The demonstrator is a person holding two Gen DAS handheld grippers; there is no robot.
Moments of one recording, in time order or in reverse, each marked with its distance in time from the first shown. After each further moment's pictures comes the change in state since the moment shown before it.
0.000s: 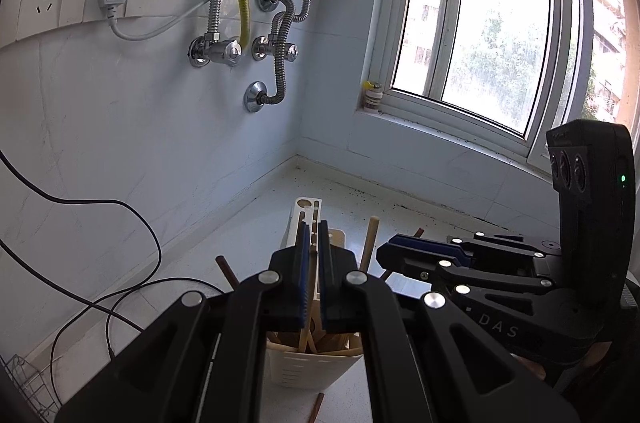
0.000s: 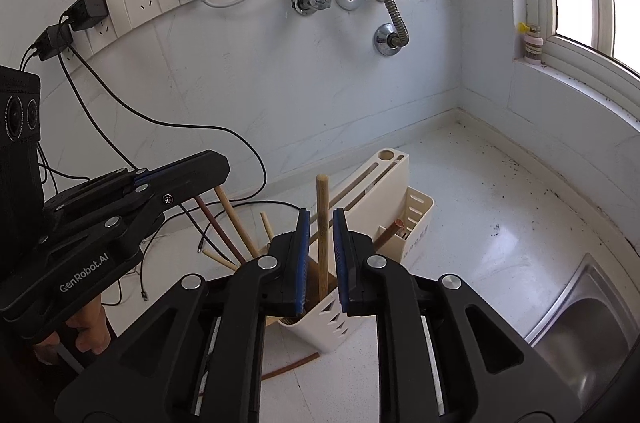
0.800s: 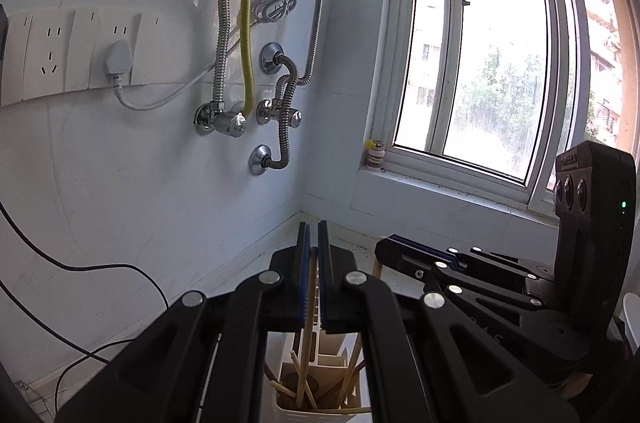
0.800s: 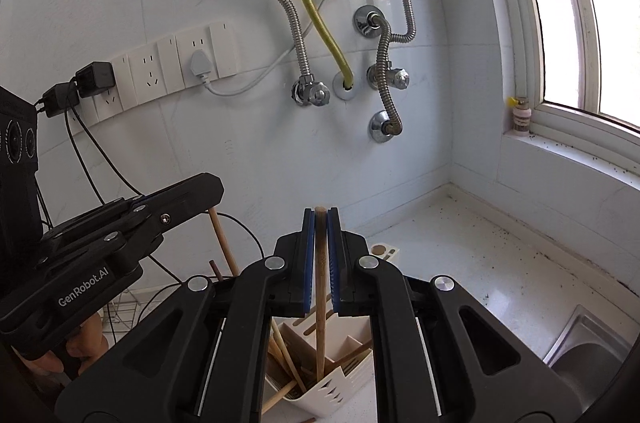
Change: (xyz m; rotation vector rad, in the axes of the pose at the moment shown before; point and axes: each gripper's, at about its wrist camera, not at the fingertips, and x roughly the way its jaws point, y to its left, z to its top) left arm -0.015 -0.003 0.037 0.000 -0.173 0.015; right arm -0.017 0.001 0.035 -0.013 -0.256 -0.026
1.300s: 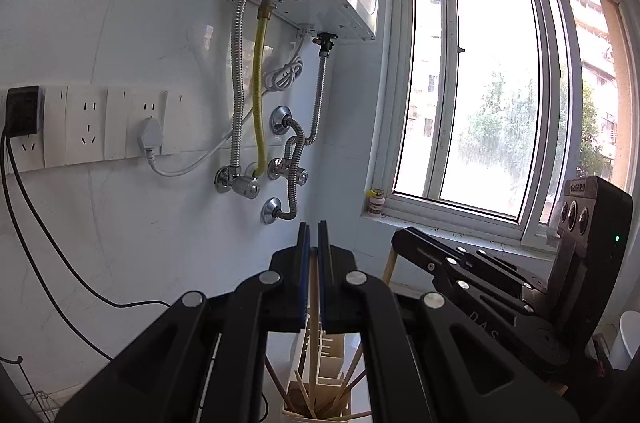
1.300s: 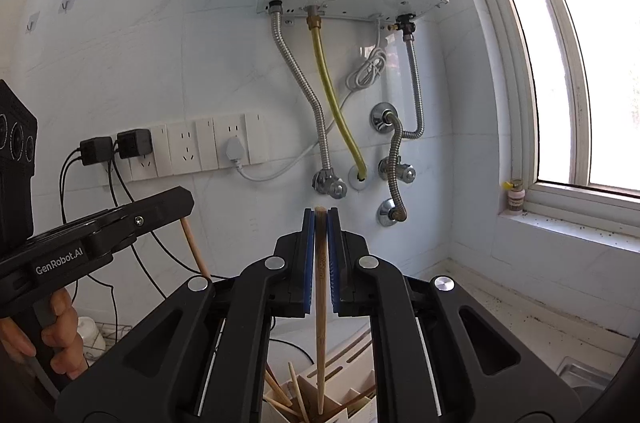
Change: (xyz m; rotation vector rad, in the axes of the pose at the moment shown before) left arm -0.057 -0.011 0.037 0.002 -0.129 0.038; right arm -0.058 0.022 0.029 -0.071 -0.258 0.020
